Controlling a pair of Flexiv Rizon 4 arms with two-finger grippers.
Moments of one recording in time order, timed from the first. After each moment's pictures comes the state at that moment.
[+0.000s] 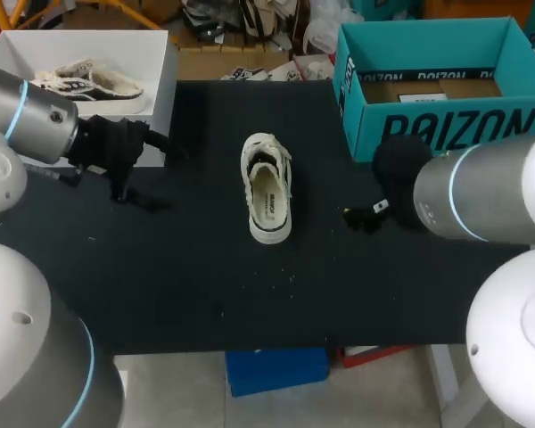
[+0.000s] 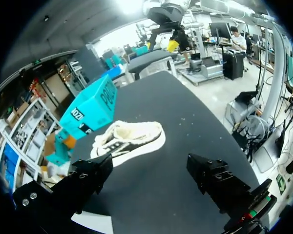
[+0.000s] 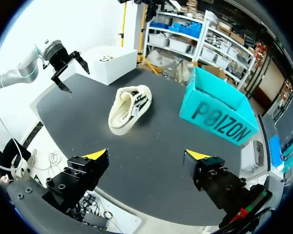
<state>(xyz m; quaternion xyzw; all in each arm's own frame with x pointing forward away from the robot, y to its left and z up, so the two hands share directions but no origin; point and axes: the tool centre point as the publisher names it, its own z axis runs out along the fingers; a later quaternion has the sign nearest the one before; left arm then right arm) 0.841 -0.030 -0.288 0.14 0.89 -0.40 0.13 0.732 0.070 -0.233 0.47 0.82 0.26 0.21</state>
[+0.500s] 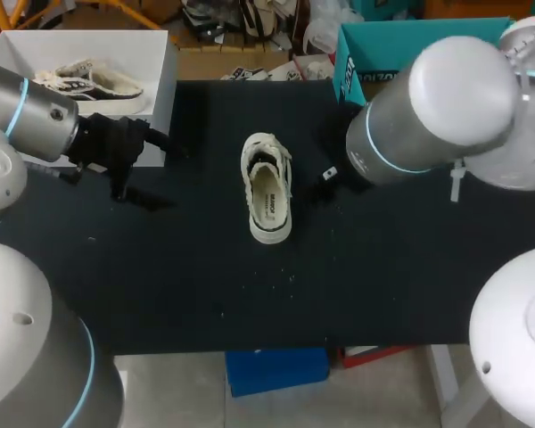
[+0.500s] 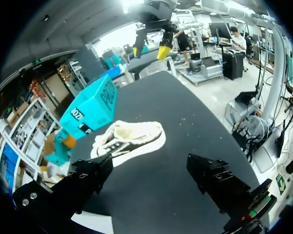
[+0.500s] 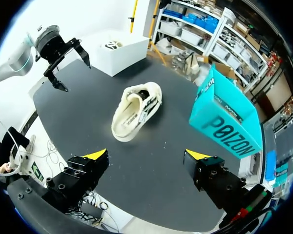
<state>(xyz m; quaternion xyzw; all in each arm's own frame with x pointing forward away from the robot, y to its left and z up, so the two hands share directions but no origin) 0.842 -0.030 -0.288 0.14 0.89 -0.40 0.13 0.781 0.124 -0.239 0.44 0.86 0.19 0.19</state>
